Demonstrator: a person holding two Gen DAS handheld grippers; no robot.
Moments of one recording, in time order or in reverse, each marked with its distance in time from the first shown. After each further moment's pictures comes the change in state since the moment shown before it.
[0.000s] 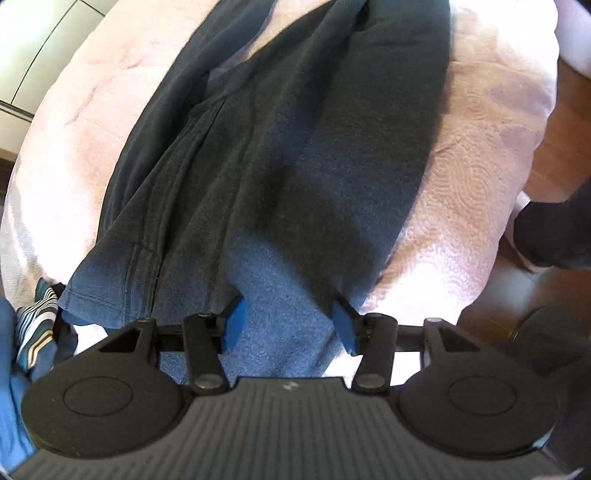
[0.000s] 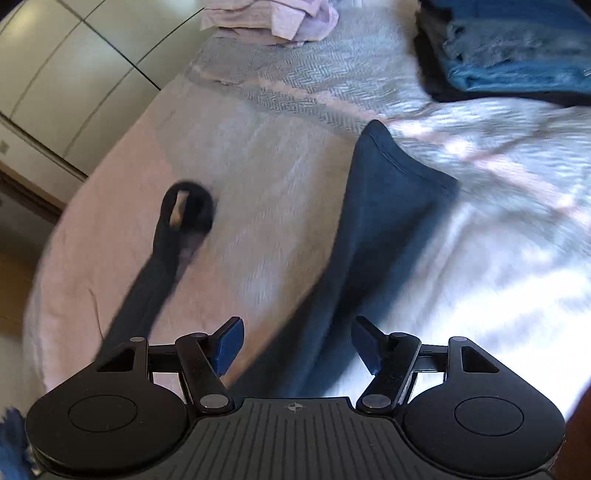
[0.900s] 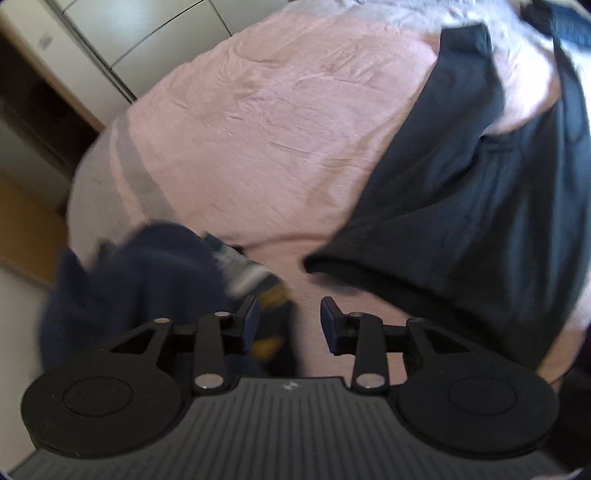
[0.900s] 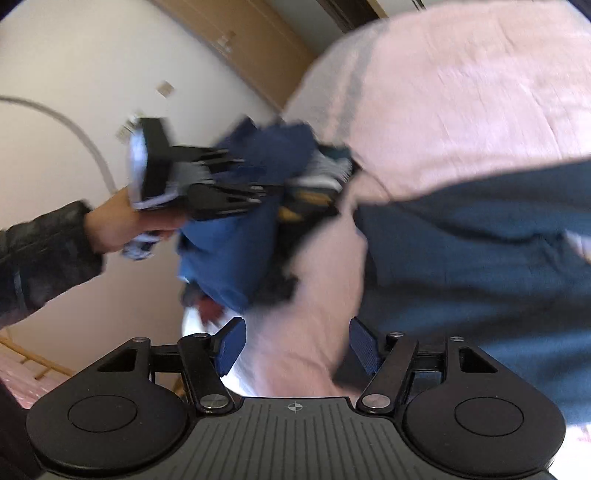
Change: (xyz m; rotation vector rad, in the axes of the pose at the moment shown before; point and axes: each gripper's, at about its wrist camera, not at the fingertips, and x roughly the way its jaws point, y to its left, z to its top) left arm -0.033 0.311 -0.160 -0.298 -0.254 0.017; right arm -0.033 0.443 -0.401 -0.732 0.481 0.513
